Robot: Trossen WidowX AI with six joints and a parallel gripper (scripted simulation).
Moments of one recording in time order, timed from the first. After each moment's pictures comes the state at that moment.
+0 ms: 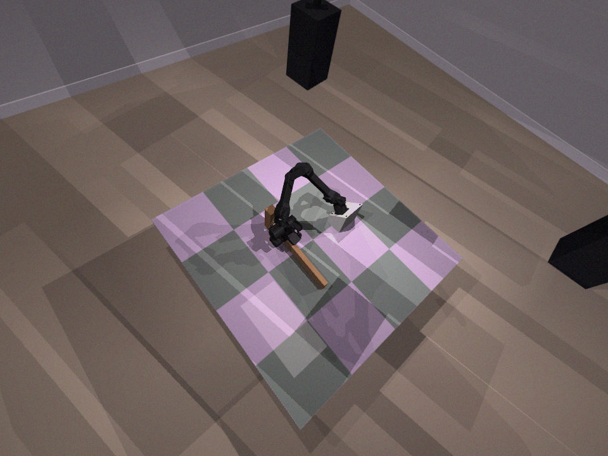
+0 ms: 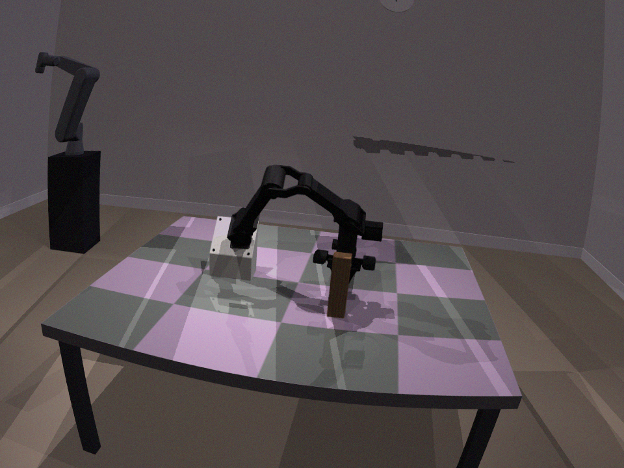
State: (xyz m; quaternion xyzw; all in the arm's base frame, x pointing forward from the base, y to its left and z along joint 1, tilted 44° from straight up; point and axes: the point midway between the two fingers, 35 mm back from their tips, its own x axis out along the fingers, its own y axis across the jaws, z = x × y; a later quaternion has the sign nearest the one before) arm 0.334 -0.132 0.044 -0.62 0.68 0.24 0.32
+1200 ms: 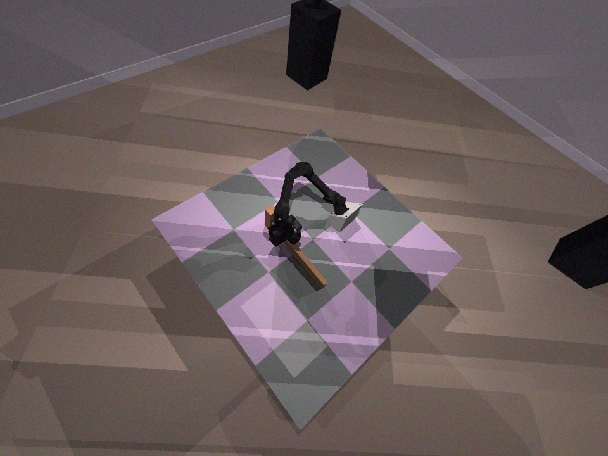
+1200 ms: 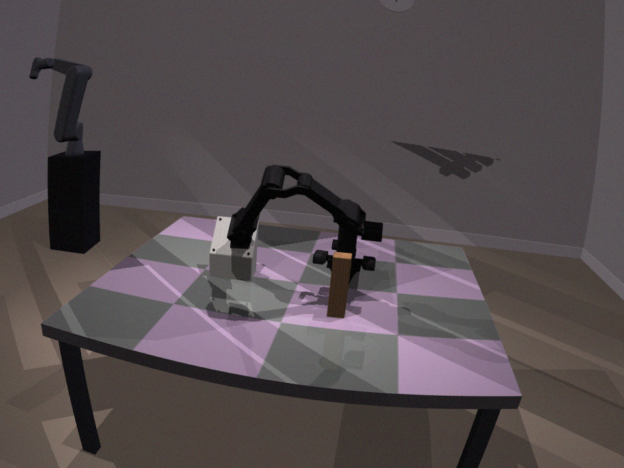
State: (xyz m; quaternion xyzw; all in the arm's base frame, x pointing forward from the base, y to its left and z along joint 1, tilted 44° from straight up) arm 0.334 -0.135 0.046 -0.62 0.68 0.24 0.32
